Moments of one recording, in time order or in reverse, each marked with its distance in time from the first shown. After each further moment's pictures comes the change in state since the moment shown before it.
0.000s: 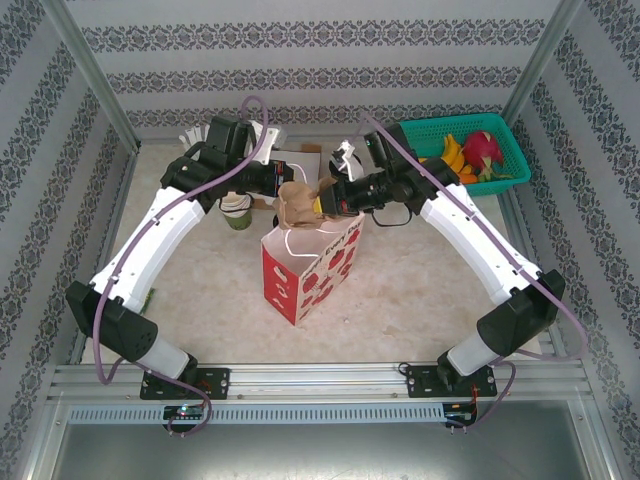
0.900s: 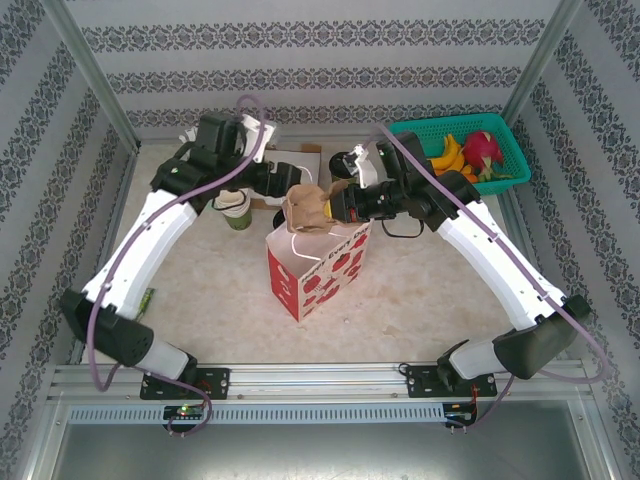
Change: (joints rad) left arm 0.023 -0.077 -0.023 0.026 -0.027 0.139; right arm 0.030 -0.140 -0.065 0.003 0.138 0.031
